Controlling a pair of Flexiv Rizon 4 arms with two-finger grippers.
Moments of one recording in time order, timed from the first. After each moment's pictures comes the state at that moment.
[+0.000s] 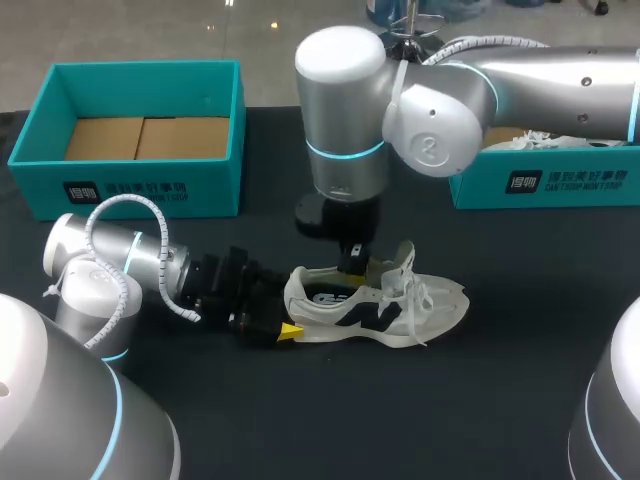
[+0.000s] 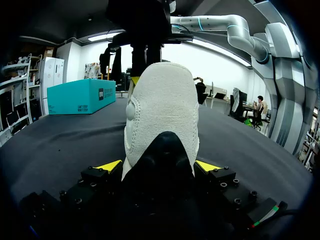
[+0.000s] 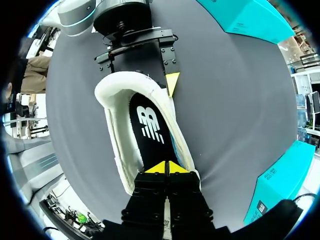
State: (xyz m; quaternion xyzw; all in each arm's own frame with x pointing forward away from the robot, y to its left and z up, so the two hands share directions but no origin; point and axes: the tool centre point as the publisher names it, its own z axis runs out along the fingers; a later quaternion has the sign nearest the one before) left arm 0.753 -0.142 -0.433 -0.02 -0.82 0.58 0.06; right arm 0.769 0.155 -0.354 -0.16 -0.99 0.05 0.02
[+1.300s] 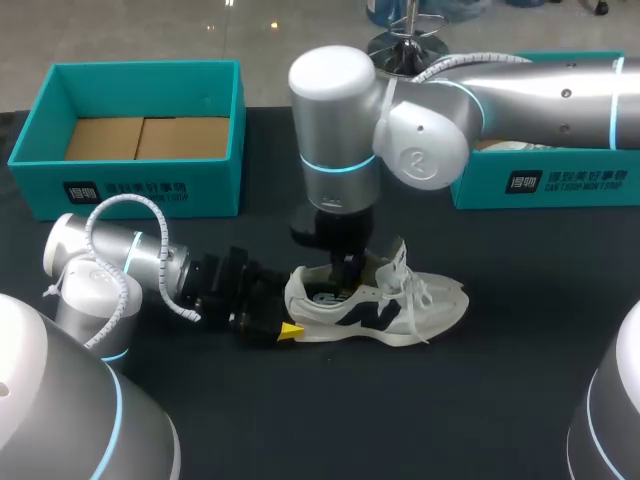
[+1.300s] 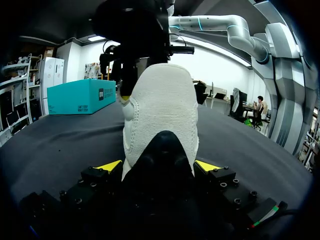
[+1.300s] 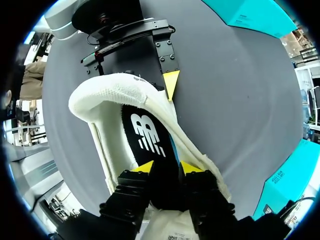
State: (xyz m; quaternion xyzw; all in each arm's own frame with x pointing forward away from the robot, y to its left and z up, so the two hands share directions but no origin) left arm 0.754 -0.142 -0.433 -0.02 -0.82 0.58 0.06; right arm 0.770 0.164 -0.381 -0.18 -0.98 0.05 0.03
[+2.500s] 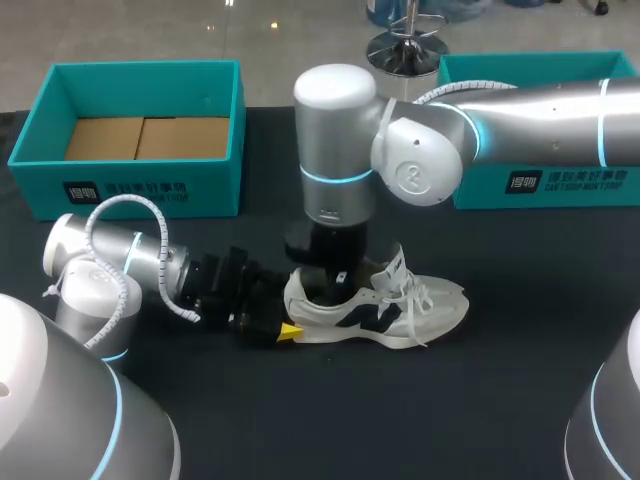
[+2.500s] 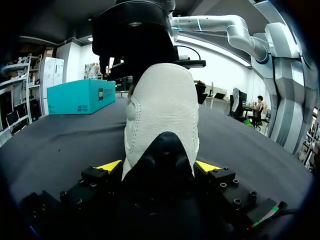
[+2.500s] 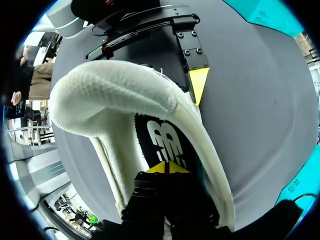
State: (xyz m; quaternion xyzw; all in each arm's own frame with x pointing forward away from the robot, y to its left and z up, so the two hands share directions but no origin) left arm 0.753 -0.142 -0.433 -0.02 -0.82 0.58 0.06; right arm 0.744 0.180 -0.407 -0.17 -0.98 0.03 0.09
